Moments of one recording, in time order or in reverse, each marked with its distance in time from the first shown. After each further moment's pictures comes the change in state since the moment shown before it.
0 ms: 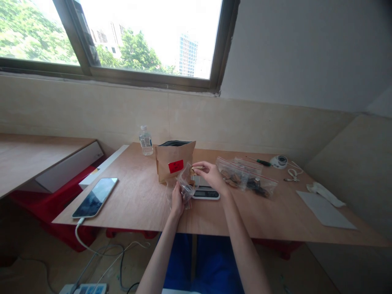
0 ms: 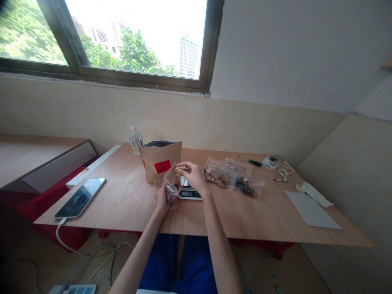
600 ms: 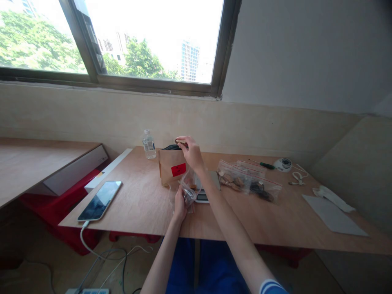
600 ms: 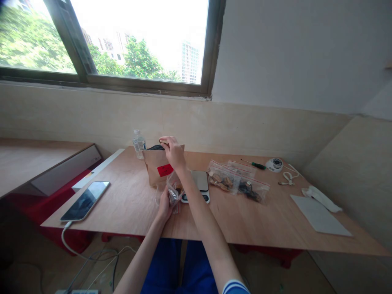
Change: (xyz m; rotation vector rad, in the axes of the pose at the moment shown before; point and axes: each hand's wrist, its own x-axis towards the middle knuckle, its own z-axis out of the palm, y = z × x) left_hand -0.007 0.008 0.004 -0.068 -0.043 -0.038; right_hand 0.089 -0.043 0.053 -0.259 0.188 -0.586
